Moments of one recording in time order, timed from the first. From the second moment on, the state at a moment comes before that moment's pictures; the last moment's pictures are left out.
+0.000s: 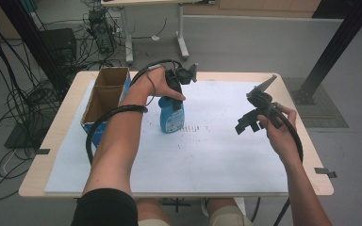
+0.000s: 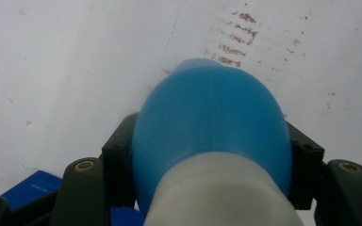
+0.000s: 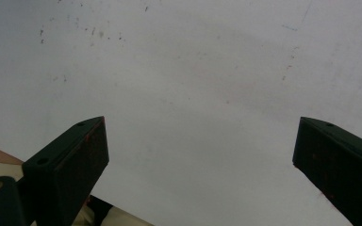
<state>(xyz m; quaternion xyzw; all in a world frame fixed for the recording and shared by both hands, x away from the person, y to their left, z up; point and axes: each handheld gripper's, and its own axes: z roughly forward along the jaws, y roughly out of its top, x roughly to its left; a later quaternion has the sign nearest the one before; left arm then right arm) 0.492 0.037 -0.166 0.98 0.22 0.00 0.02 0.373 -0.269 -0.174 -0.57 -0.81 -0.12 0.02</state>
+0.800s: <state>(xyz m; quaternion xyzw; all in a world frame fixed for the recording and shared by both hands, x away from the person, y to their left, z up) 0.491 0.037 -0.166 0.98 0.22 0.00 0.02 0.374 -0.266 -0.173 -0.57 -0.82 -0.11 0.02</state>
